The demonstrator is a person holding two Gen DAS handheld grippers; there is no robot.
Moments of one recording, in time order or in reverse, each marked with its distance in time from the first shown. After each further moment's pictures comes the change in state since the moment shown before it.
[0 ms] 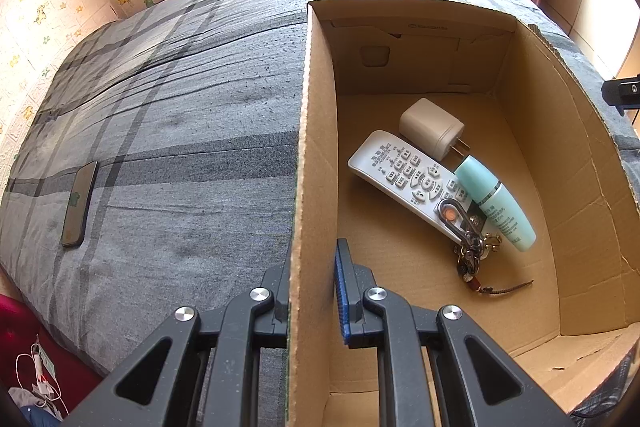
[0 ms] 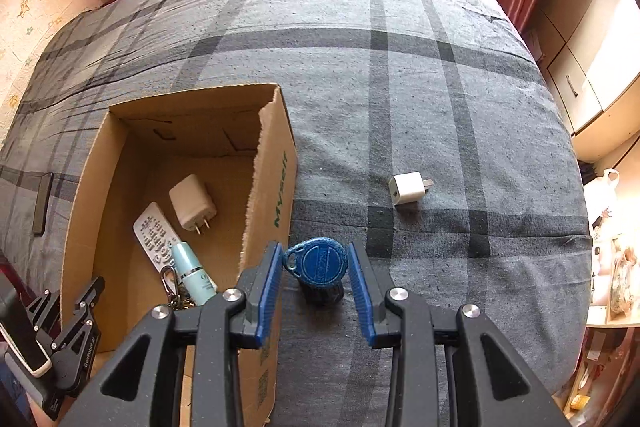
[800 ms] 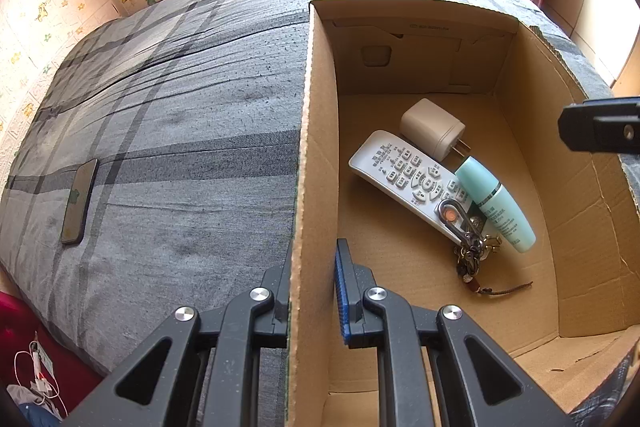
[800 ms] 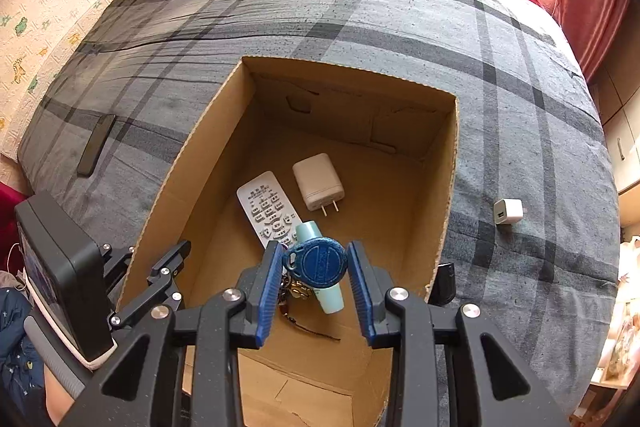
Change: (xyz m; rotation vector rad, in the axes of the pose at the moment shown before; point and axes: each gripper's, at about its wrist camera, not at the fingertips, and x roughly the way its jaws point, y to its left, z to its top) left arm 0.000 0.000 0.000 -0.008 0.001 -0.002; right arm 0.005 0.101 -0.027 -0.208 0.006 0.133
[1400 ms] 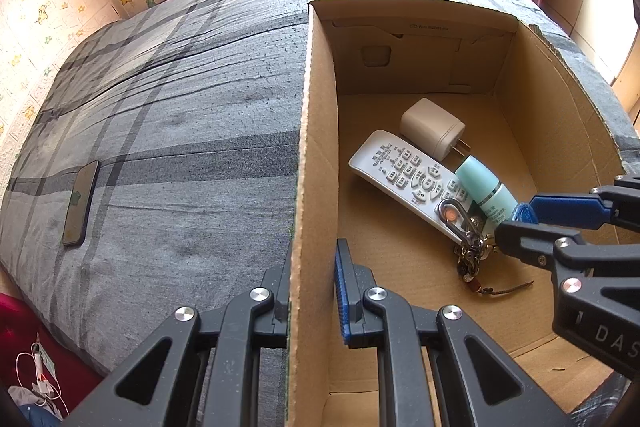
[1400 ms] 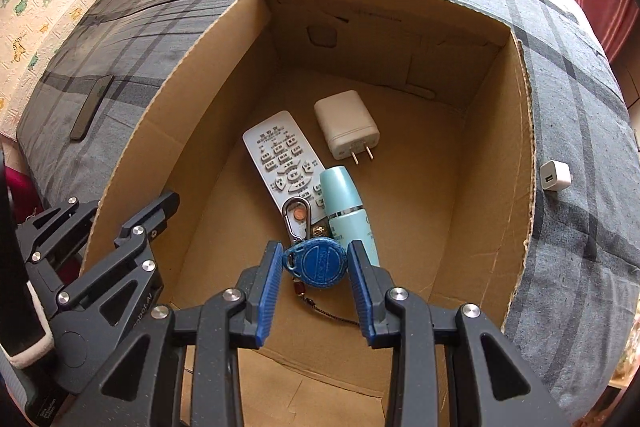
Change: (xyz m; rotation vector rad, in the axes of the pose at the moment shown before) left arm -0.001 -0.001 0.001 0.007 -0.002 0.005; right arm 0.057 0.014 -0.031 -0.013 0.083 0.025
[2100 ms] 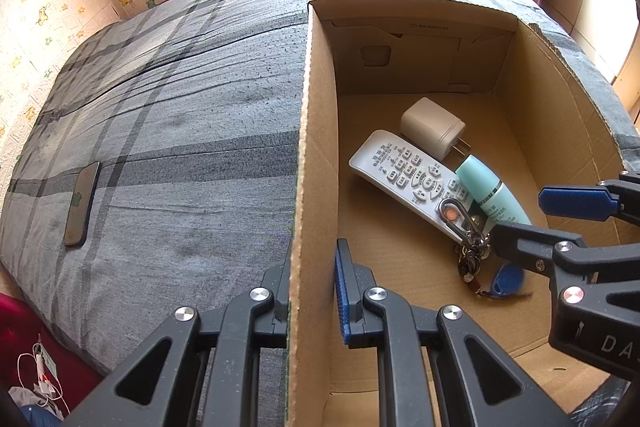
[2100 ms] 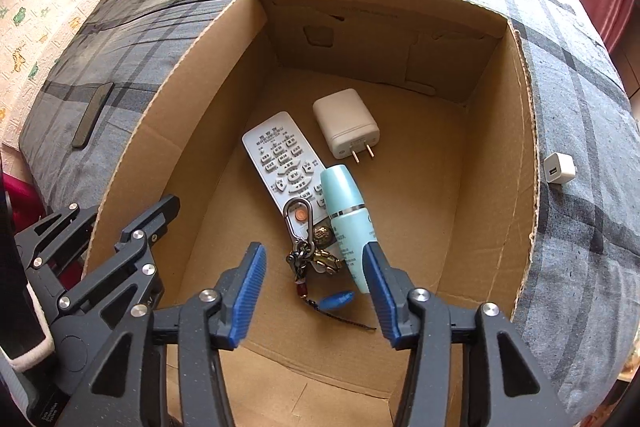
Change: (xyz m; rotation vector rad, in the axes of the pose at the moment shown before) left arm -0.001 -0.002 0.000 0.005 0.000 0.004; right arm -0.007 -0.005 0.002 0.025 -0.023 0.013
